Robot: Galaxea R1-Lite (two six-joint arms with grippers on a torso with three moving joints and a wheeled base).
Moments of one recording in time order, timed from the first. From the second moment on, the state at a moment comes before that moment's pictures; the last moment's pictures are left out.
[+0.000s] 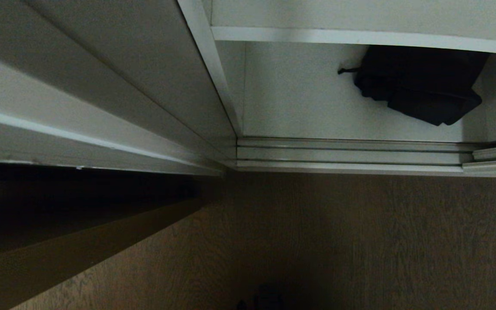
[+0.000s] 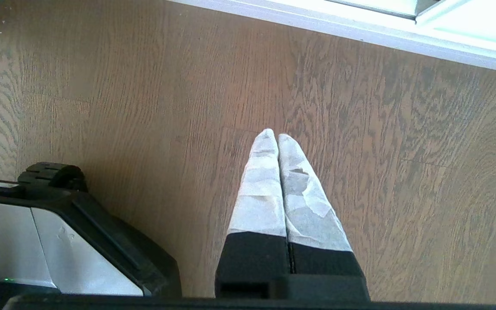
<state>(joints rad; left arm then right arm) 0.02 0.00 0.00 0.00 0.00 0.02 0.00 0.00 0.00 0.01 0.02 -0.10</state>
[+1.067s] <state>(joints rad) 0.02 0.00 0.00 0.00 0.00 0.02 0.17 0.39 -0.32 0.10 -0.04 -0.08</state>
